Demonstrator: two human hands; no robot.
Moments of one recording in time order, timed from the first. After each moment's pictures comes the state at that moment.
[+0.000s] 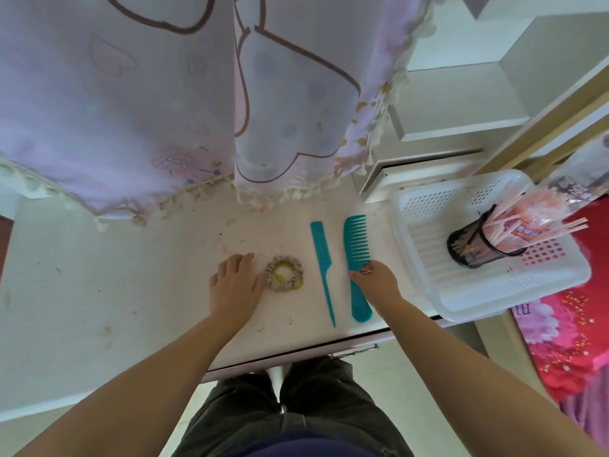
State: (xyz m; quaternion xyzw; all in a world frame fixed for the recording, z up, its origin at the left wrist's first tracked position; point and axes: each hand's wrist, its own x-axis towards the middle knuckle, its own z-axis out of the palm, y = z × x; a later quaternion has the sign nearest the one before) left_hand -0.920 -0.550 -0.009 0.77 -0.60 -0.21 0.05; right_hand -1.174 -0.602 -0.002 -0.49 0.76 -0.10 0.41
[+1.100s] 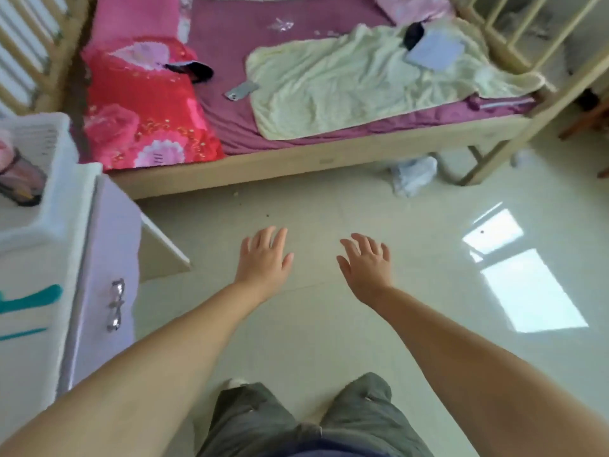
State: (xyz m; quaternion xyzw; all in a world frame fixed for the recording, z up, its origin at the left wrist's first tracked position) left_hand -1.174 -0.213 0.036 -0.02 -0.99 -0.11 -0.10; right_hand -1.187 -0.001 0.020 -0.11 0.98 -0.08 0.11
